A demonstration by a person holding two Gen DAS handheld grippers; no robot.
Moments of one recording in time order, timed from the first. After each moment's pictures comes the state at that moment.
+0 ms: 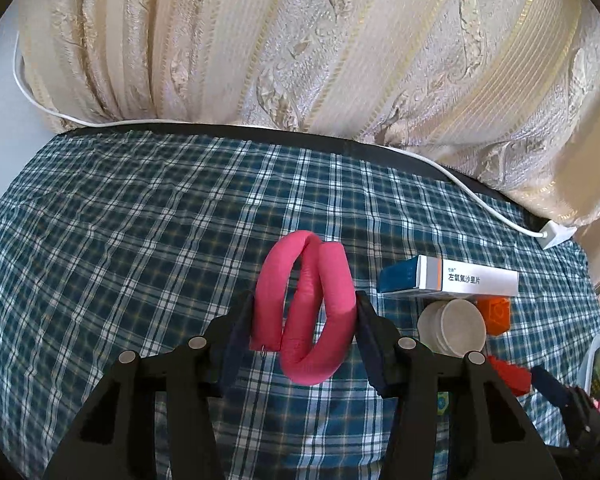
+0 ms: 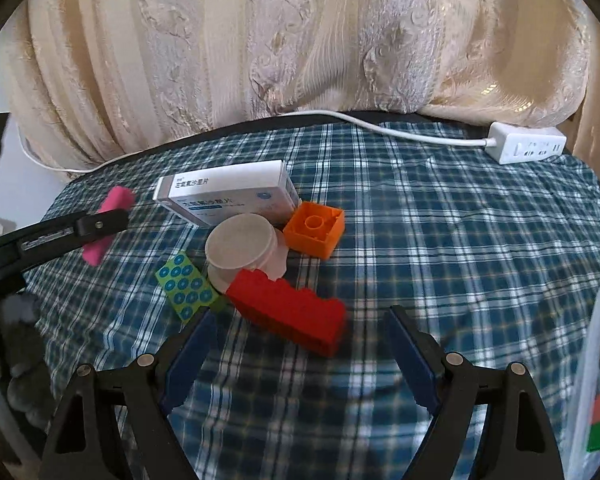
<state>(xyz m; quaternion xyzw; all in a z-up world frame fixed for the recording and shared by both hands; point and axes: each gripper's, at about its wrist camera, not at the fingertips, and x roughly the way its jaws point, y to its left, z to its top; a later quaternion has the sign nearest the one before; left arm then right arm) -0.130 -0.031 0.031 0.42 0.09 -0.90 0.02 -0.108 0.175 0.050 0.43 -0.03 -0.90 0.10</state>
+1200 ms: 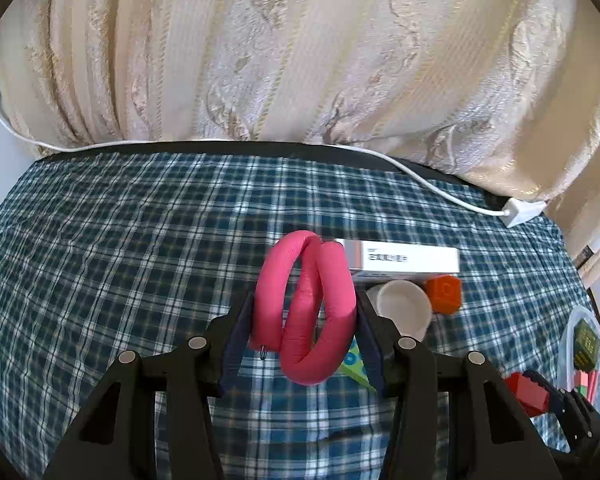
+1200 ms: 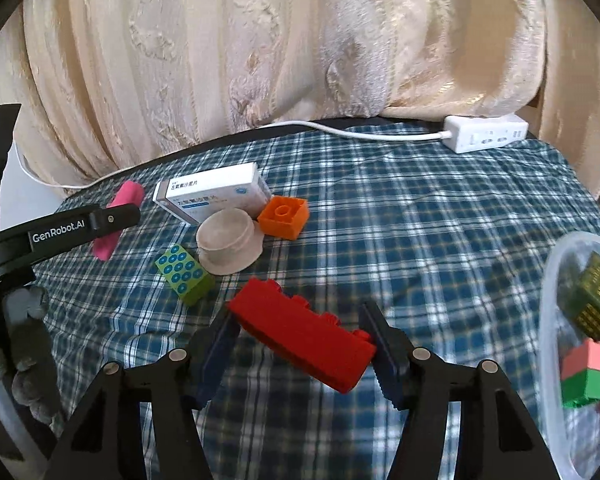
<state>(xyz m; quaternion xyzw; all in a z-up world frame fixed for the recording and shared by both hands) -0.113 0.007 0.051 0.41 0.06 -0.91 -0.04 -0.060 0.207 0.069 0.41 -0.06 -0.91 0.07</state>
